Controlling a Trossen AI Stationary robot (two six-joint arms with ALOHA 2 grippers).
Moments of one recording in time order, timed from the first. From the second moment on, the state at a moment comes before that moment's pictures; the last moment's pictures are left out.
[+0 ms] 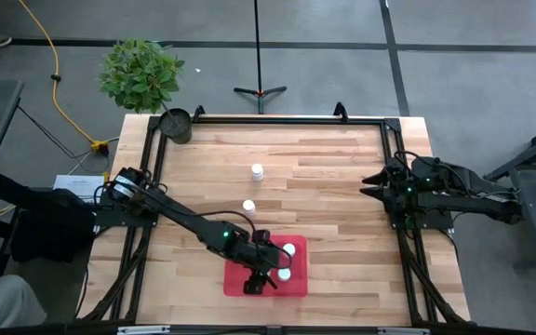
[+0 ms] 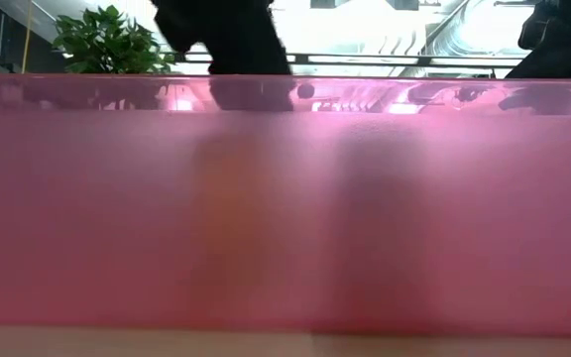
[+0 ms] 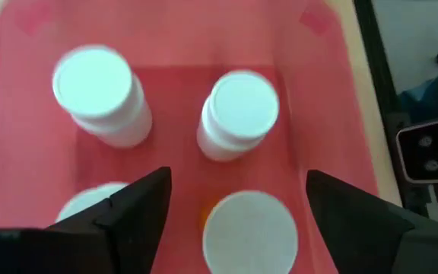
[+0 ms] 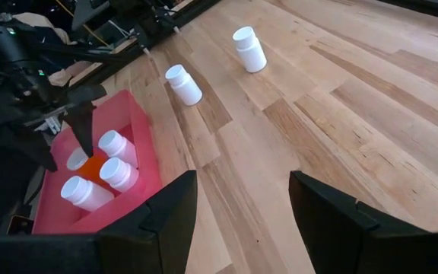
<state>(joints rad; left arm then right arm) -0.43 1.90 1.38 -0.39 -0.06 -0.34 -0.16 0.19 0.47 -0.74 -0.03 0.52</state>
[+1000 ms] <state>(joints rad) -0.28 1.90 1.77 -1.33 -0.25 -0.24 -0.16 0.19 0.47 -0.74 -0.06 0.51</state>
